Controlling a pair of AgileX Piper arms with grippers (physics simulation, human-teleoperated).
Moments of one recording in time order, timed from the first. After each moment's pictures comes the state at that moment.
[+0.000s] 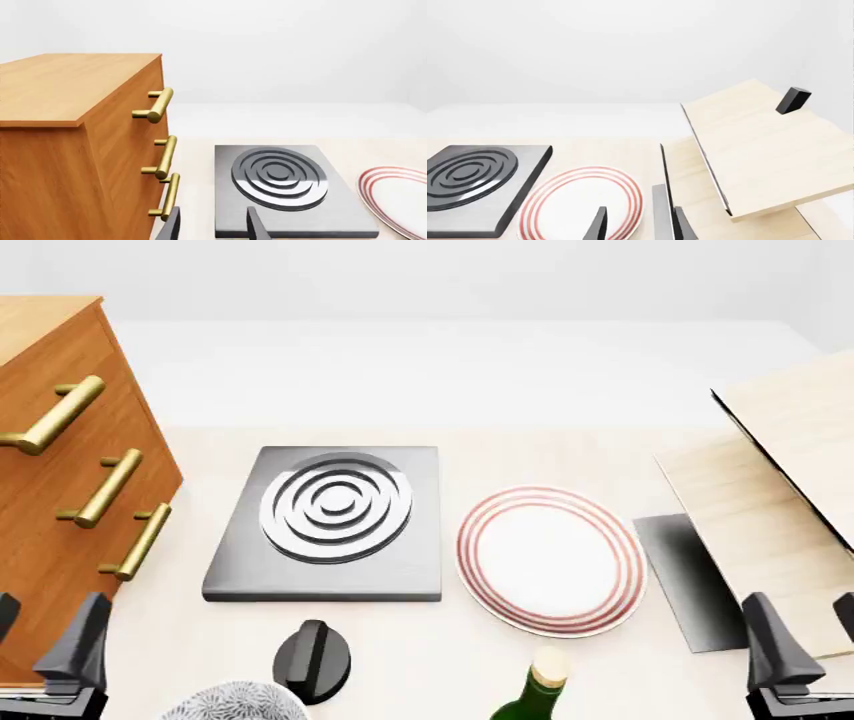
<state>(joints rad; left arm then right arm) 0.00 0.00 0.00 0.00 0.00 0.00 0.00 0.00 0.00 0.00</state>
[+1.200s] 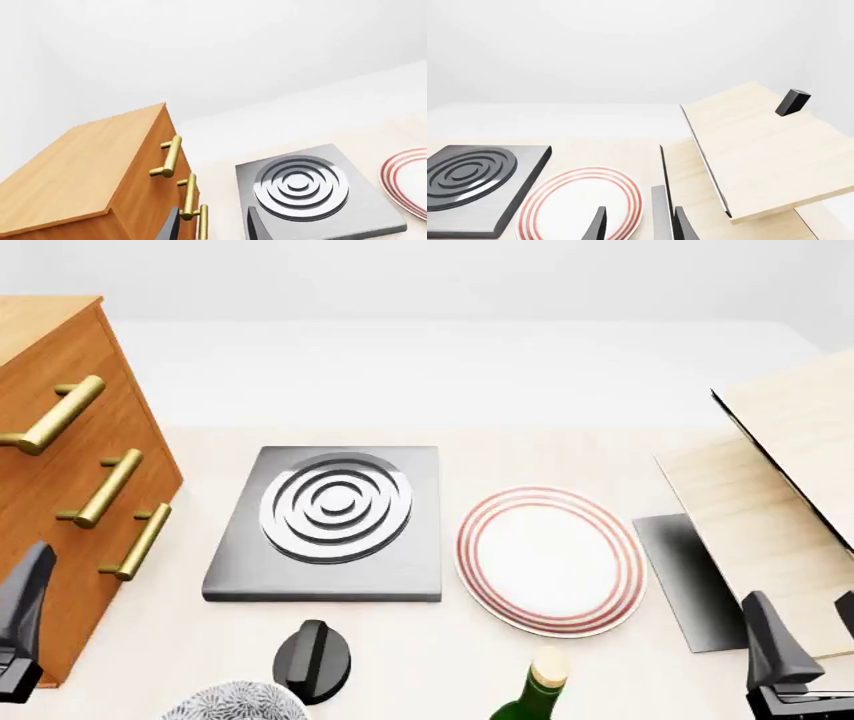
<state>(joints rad) -0.03 0.10 -0.33 0.22 0.28 0.00 0.01 0.00 -0.01 -0.01</state>
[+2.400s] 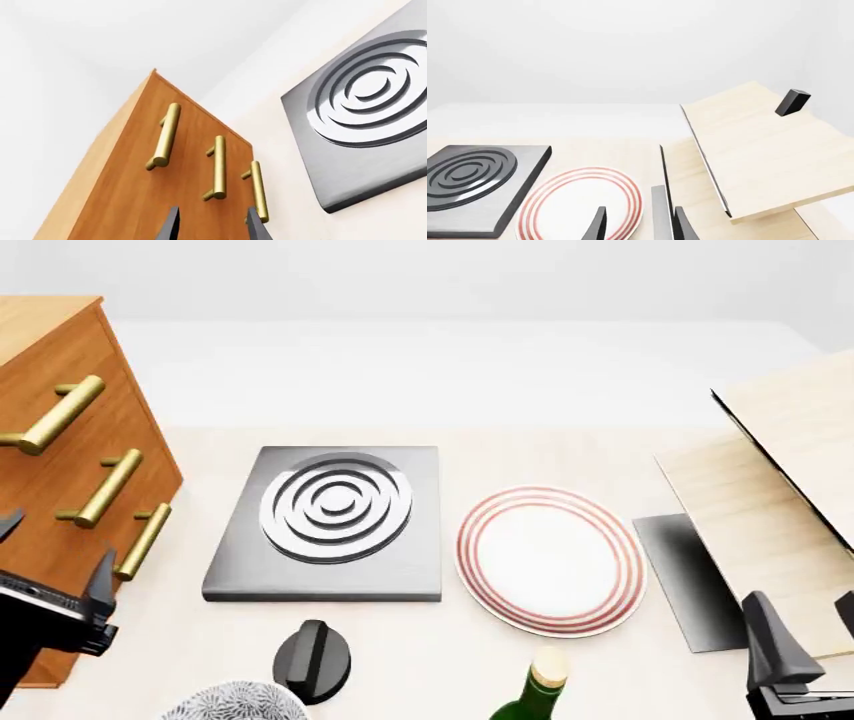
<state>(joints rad) 0.13 0.64 -0.14 -0.34 0.82 0.00 0.01 0.00 -0.01 -0.01</state>
